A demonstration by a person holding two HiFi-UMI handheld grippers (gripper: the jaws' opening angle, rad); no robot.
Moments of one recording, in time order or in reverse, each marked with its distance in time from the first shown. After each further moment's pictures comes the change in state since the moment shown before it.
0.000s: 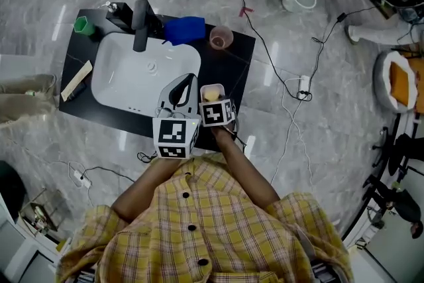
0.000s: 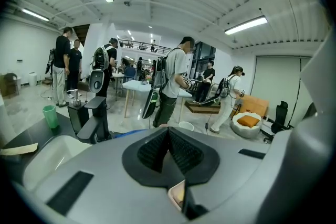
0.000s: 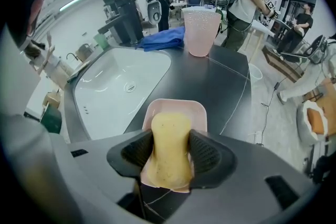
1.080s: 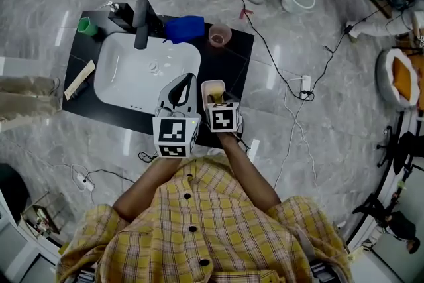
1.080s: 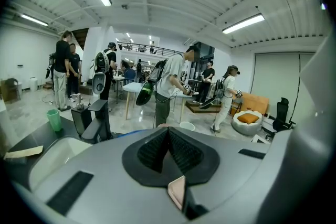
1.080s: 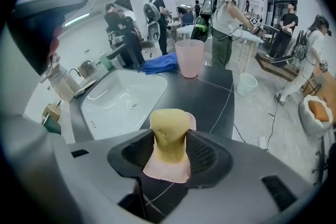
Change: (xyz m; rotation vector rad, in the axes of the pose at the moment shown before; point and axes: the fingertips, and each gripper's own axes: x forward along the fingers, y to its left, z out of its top) left arm -0.019 -0.010 -0.001 0.028 -0.015 0.014; right arm -0.043 -0.006 0.009 0.051 -0.197 0.012
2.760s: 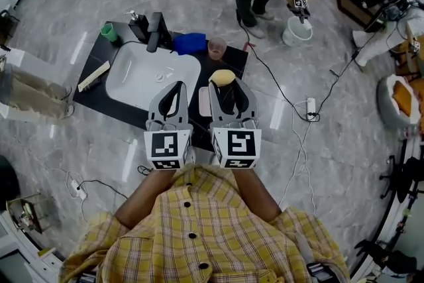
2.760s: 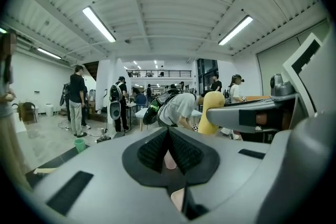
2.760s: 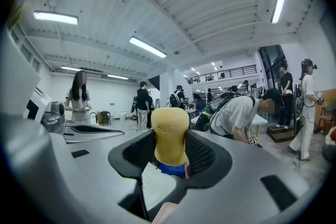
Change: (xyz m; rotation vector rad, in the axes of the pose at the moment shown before) left arm -0.118 -0.056 0.055 0.109 -0.239 0.177; right arm -0.294 0.032 0.109 -0.225 -0.939 0.098
